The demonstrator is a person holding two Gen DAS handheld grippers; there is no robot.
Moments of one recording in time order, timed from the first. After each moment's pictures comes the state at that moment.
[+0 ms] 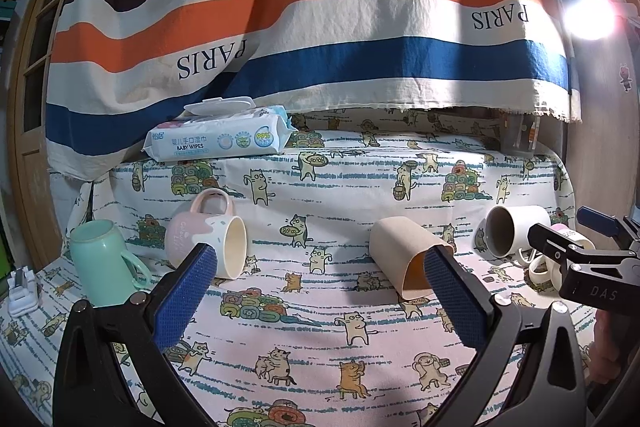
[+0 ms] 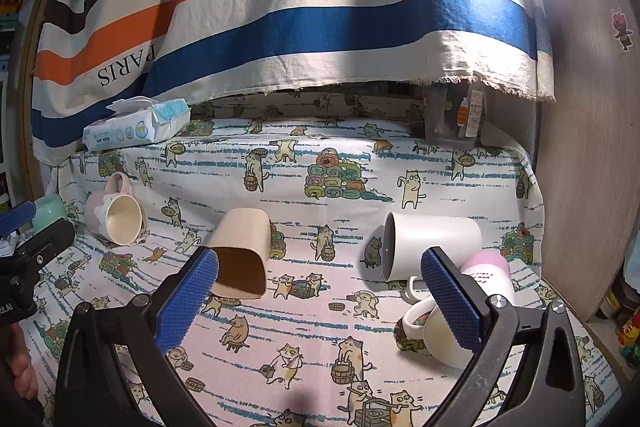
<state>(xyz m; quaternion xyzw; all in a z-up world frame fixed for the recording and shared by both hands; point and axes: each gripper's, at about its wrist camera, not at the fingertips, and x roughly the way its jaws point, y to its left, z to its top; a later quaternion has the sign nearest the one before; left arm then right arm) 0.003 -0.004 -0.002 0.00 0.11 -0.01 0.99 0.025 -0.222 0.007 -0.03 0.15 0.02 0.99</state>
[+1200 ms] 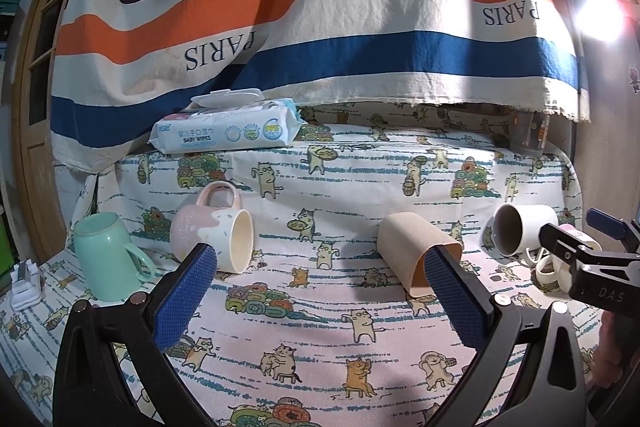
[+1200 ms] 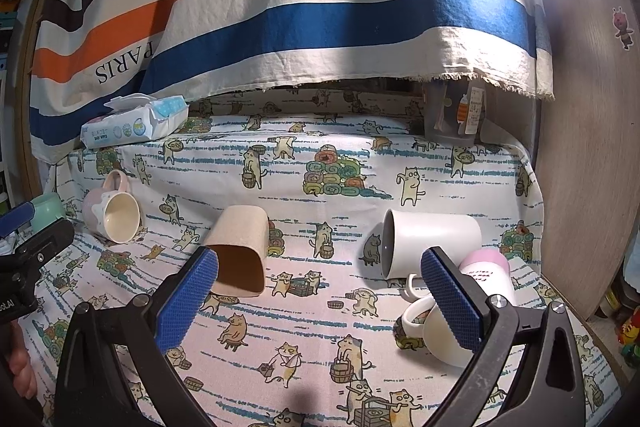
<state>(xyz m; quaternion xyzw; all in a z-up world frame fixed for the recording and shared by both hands) 0.010 0.000 -0.003 0.00 0.12 0.00 0.99 0.025 -0.223 0.004 -0.03 0.15 0.02 0.99</state>
